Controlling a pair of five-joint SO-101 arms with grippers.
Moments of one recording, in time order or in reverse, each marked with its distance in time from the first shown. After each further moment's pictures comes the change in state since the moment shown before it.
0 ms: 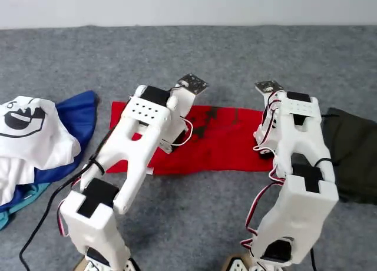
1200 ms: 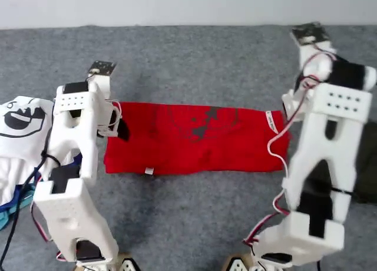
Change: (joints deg) left arm -29.2 10.3 -2.2 -10.2 -0.1; right arm 5.0 -22.3 -23.5 25.7 0.2
